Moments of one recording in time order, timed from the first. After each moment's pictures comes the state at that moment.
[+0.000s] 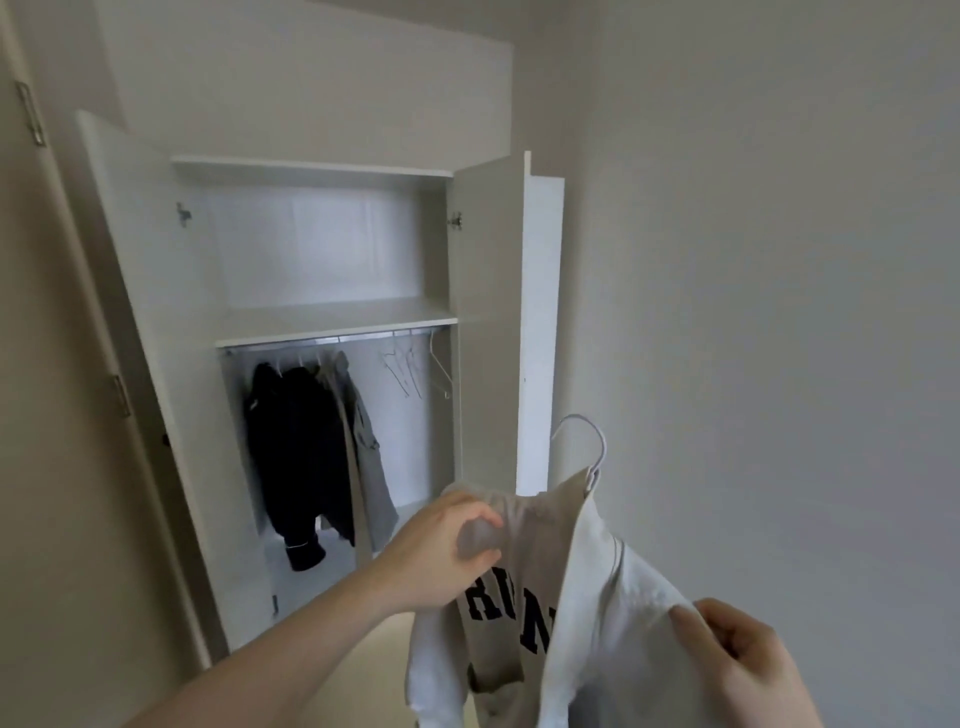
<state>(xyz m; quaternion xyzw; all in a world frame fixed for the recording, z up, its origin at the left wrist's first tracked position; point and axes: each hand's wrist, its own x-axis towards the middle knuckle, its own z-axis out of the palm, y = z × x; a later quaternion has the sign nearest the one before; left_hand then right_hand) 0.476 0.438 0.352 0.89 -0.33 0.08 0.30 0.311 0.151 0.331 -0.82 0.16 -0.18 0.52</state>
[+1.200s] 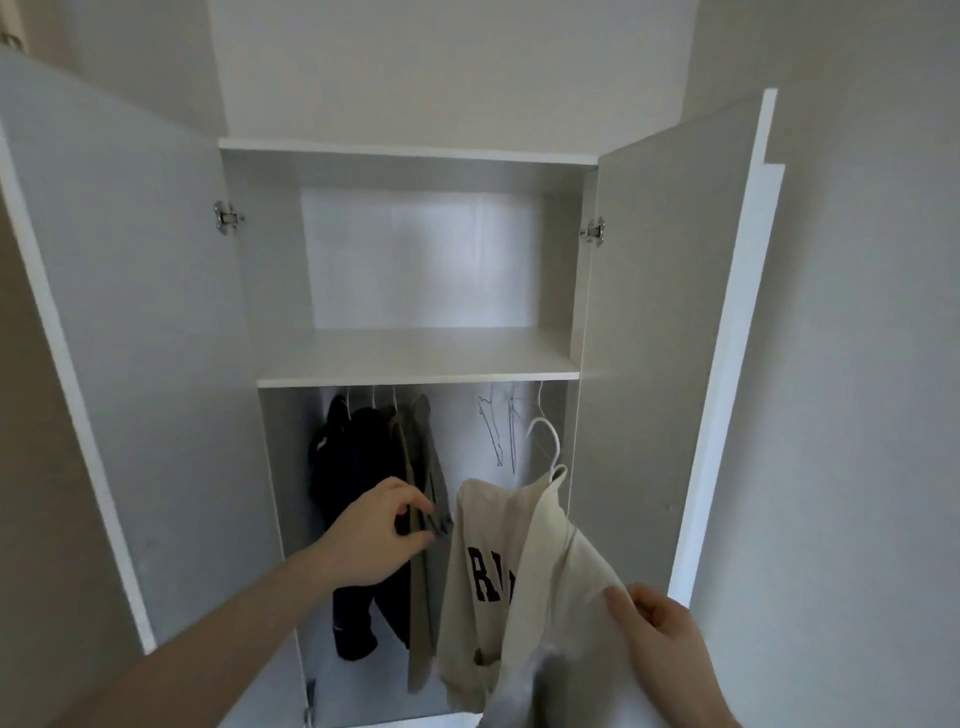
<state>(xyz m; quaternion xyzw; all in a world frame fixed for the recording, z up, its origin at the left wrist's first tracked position) 0.917 0.564 0.366 0.95 -0.11 0.10 0.28 0.876 0.228 0.313 -0.82 0.02 -0.08 0.56</state>
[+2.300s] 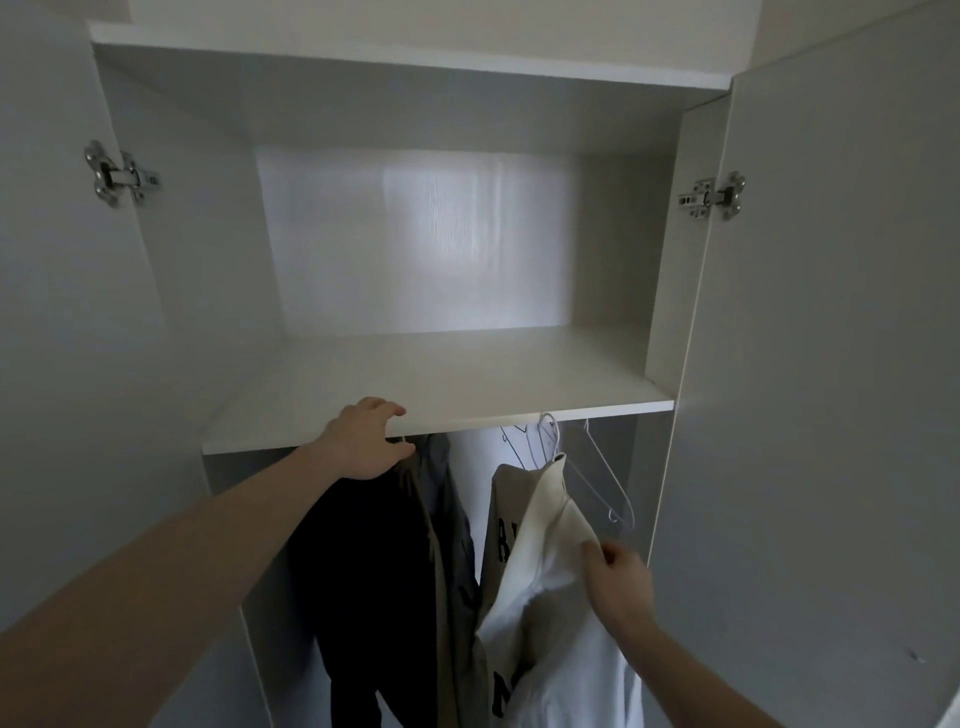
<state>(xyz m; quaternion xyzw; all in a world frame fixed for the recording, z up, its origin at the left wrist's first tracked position) 1.289 0.755 0.409 0.99 -0.01 0.08 0.14 1.244 0.417 0.246 -0.84 0.13 -0.12 0.50</state>
